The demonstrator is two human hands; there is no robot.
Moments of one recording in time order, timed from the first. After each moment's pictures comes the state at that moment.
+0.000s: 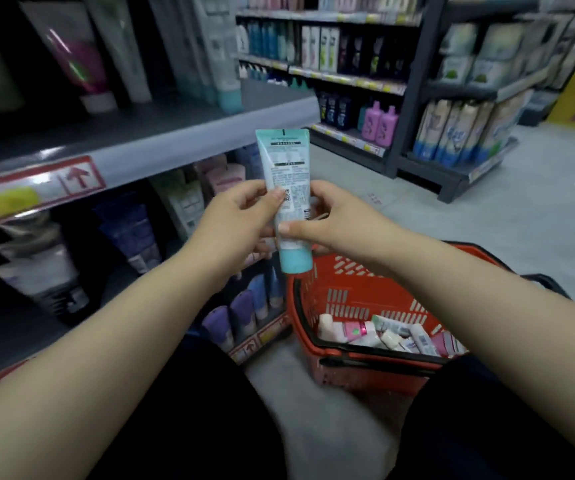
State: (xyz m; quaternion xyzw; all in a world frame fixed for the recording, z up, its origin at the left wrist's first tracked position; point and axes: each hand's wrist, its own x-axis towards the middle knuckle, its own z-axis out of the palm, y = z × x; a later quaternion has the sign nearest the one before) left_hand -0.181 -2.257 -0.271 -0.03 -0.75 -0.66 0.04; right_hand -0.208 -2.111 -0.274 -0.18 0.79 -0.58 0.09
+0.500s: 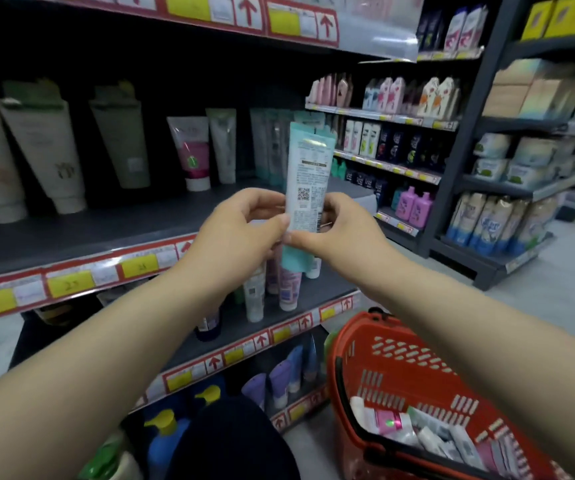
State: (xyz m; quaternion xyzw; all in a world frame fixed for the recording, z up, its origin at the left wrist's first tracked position) left_hand -0.155 -2.340 -0.181 -0.03 -0.78 -0.60 0.16; right_hand -0.210 -2.201 -0.185 -0.23 0.81 -0.53 -0.05
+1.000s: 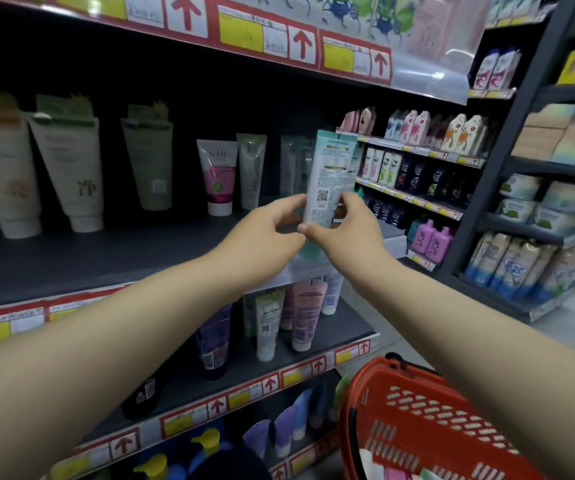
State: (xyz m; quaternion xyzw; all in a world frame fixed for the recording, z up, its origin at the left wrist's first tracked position) left_hand -0.214 -2.376 -0.167 -0.08 -0.84 -0.52 0.13; right_hand -0.282 -2.253 -0.167 -0.20 0.82 -0.52 -0.13
